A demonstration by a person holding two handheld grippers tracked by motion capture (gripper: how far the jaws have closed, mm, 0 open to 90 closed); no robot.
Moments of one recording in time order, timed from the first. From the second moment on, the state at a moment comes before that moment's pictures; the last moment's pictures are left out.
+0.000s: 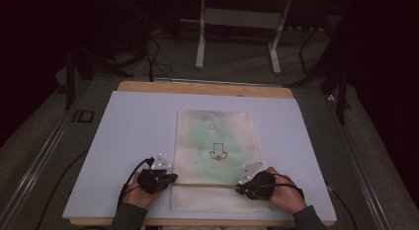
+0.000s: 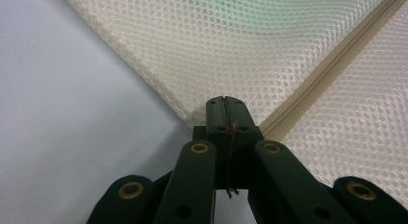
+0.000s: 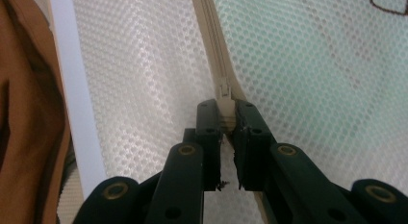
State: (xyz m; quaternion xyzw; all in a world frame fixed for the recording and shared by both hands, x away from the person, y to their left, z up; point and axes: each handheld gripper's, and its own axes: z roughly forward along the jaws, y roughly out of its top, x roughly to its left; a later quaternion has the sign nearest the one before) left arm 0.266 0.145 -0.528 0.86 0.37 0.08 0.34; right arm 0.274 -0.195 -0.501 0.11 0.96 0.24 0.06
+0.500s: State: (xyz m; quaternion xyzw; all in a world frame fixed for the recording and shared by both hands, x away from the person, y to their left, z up) left arm 0.266 0.145 -0.528 0.86 0.37 0.08 0.34; right arm 0.273 -0.204 -0.499 0.12 0.96 0.24 0.06
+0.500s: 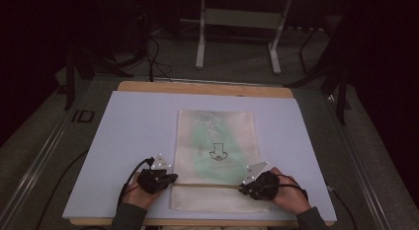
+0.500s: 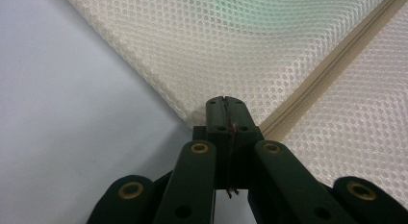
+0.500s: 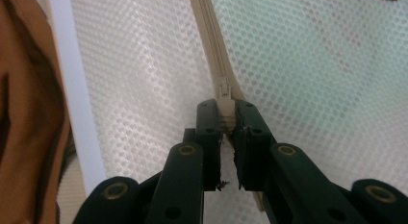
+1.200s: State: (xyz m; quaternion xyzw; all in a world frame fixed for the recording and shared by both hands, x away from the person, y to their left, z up) left arm 0.266 0.145 -0.528 0.86 0.37 0.08 0.34; right arm 0.272 -0.219 -0.492 0.13 0.96 0.24 0.06
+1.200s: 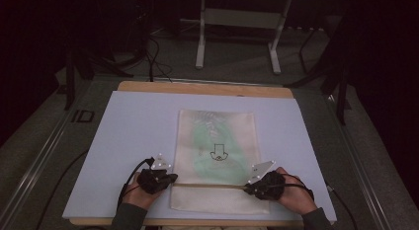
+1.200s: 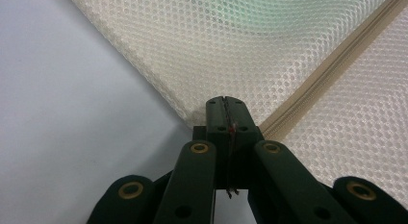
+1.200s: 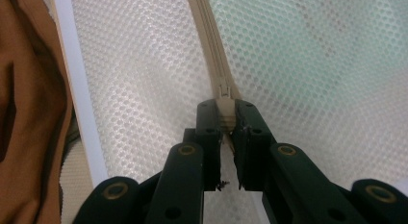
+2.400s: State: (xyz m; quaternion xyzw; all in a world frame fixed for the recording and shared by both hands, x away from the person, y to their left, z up) left arm 0.266 0.145 -0.528 0.86 0.37 0.08 0.34; right arm 0.272 -0.241 -0.489 0.15 0.96 0.24 0.05
